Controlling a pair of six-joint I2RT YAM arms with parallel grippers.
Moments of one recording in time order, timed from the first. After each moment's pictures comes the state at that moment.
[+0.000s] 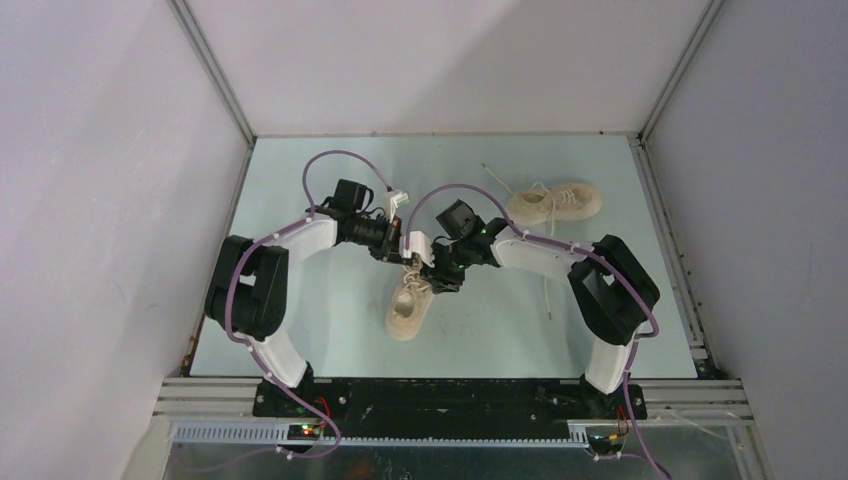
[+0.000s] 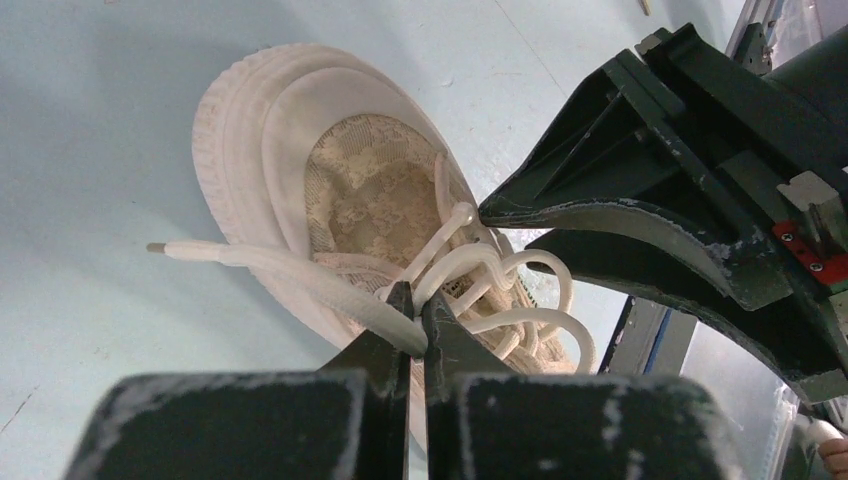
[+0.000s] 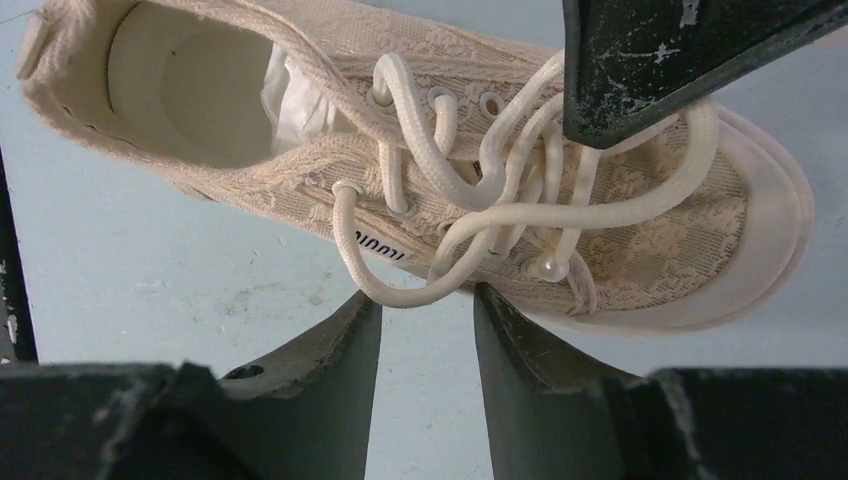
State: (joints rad) left arm -0.29 1.71 1.04 -0.36 0.86 0.13; right arm 0.77 1.82 1.21 -0.43 -0.52 -0.64
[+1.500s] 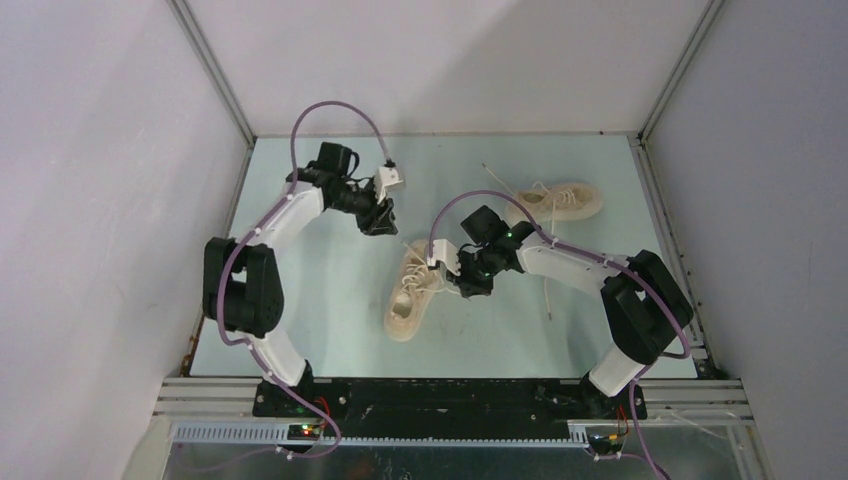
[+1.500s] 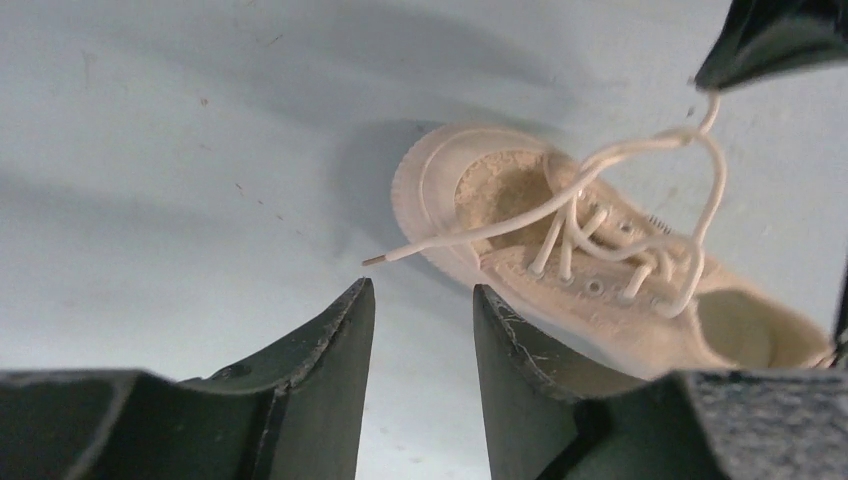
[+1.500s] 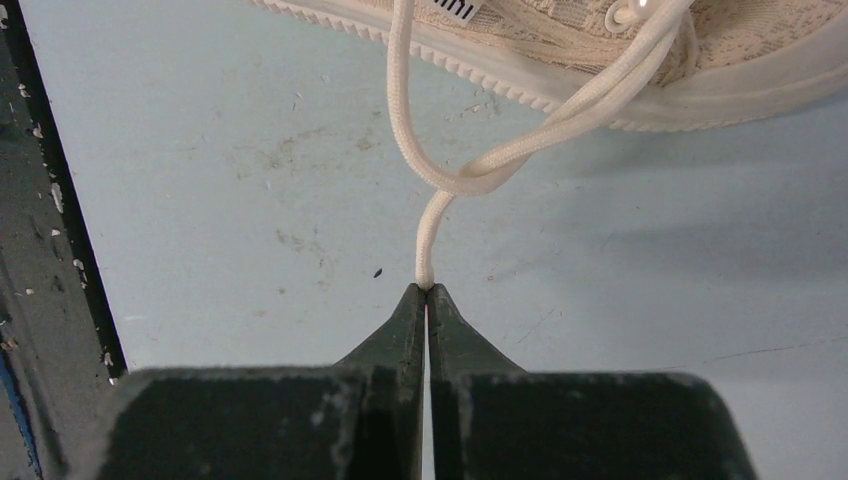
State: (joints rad) left arm -0.22 1.71 1.31 -0.62 0.83 0.71; right arm 0.71 1.65 1.07 -0.58 -0.46 -0.67
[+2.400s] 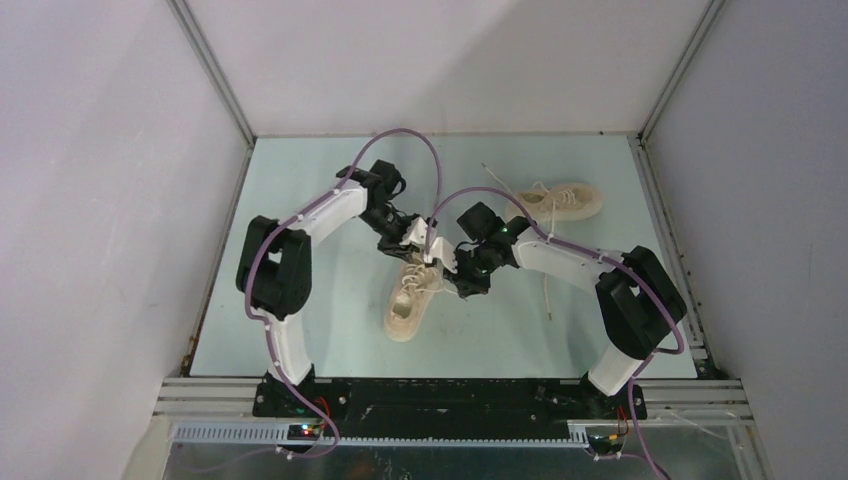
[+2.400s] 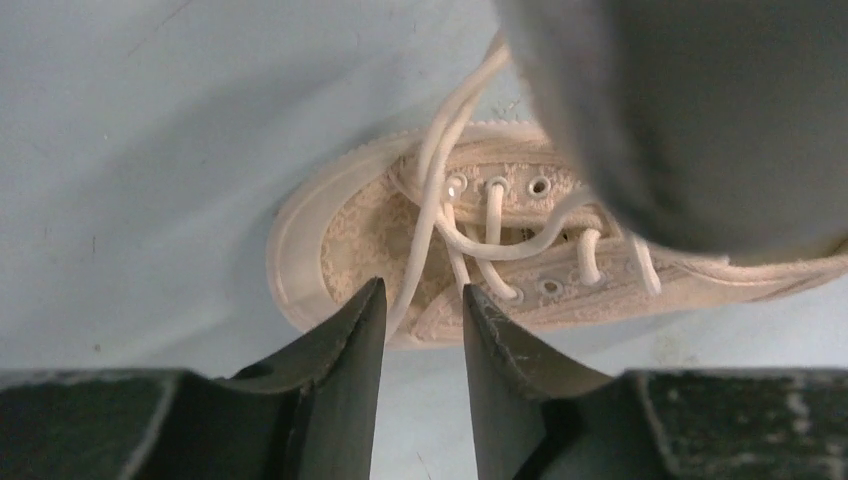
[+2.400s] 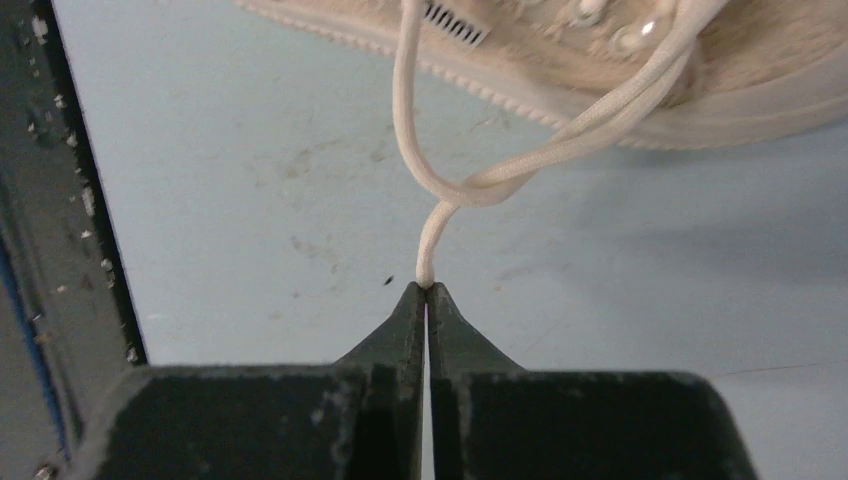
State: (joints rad) left arm -0.43 1.90 1.49 -1.07 0.73 1.57; right arm 0.71 1.68 1.13 -0.61 -0.50 -0.66
